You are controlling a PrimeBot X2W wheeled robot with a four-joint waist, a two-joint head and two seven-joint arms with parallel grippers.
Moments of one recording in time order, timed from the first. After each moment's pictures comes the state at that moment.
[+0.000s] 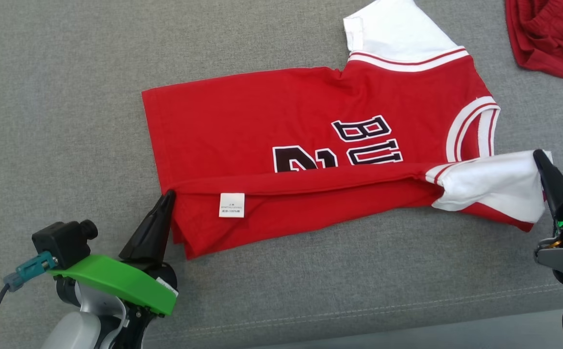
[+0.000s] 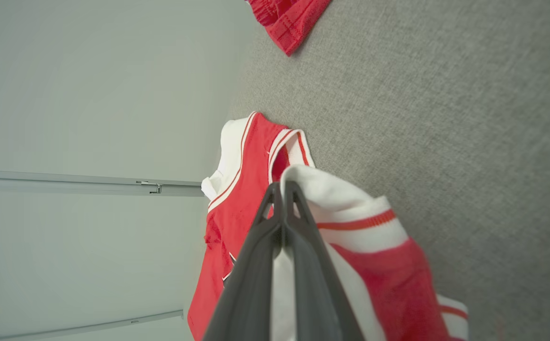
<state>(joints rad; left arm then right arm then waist) -0.09 0.31 -0.42 -0.15 -0.95 0.04 -0.06 -0.05 -0.63 0.33 -0.13 1.82 -0.13 -0.25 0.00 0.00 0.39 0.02</state>
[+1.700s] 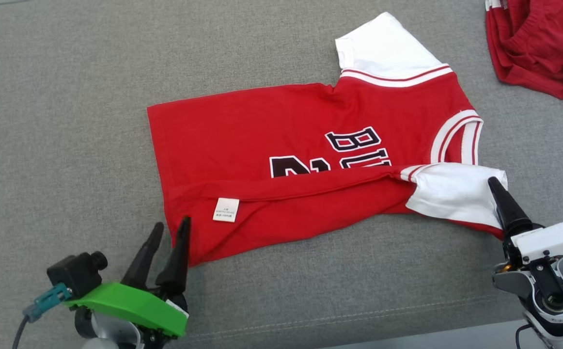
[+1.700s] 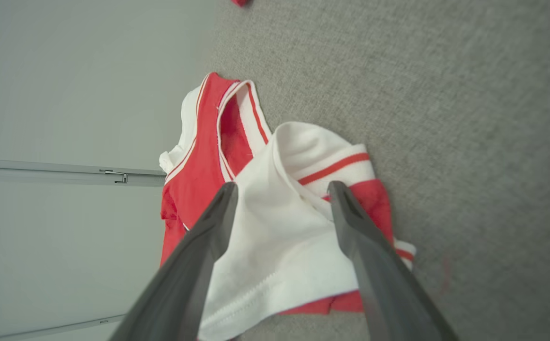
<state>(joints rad) -0.02 0.24 -0.41 -0.07 -0.96 0.04 -0.13 -0.09 -0.48 0.44 0.10 1.70 -0.12 -0.25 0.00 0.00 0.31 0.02</state>
